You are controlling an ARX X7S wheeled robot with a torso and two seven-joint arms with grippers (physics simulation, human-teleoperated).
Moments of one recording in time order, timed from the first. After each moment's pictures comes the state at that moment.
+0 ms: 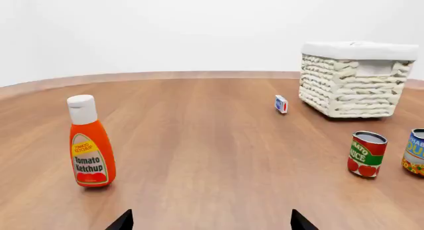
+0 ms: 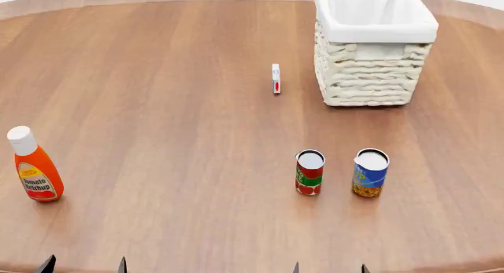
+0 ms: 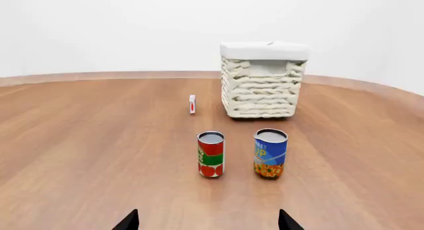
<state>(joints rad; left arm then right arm) 0.00 0.00 0.00 0.00 0.00 0.00 0.00 0.00 0.00 0.00 0.00 0.00 0.00 0.00</state>
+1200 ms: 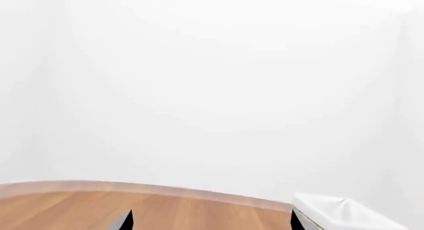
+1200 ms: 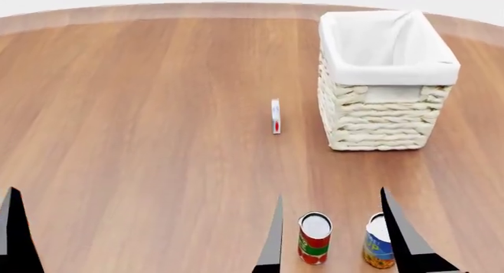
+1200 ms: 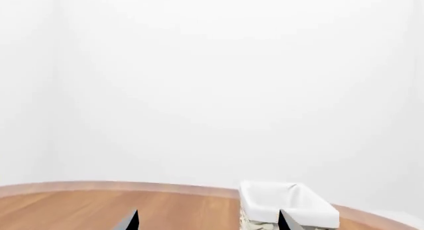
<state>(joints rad) 0.13 -0.15 -0.06 0.92 -0.33 -0.38 -0.17 -0.05 0.11 -0.12 -0.97 0.04 0.54 0.08</state>
